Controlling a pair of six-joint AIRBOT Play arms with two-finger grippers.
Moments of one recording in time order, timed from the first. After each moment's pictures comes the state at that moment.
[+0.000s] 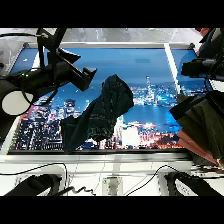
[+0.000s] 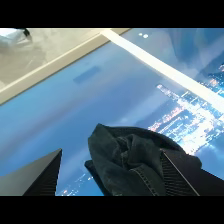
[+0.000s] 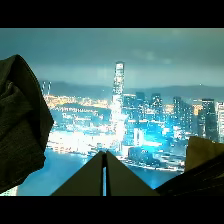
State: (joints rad) left arm -0.53 -0.99 1.36 1.48 -0.68 -1.24; right arm 0.06 -1.06 1.53 -1.57 1.14 1.56
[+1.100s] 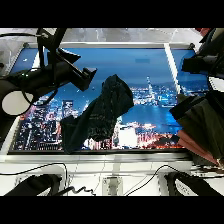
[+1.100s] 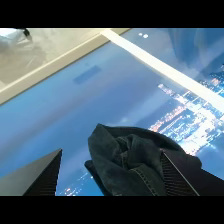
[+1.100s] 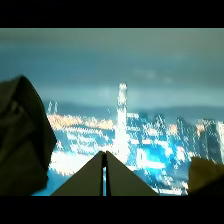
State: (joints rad) left arm -0.53 -0.99 1.36 1.48 -0.68 -1.24; right arm 0.06 -1.07 1.53 -1.55 1.05 1.56
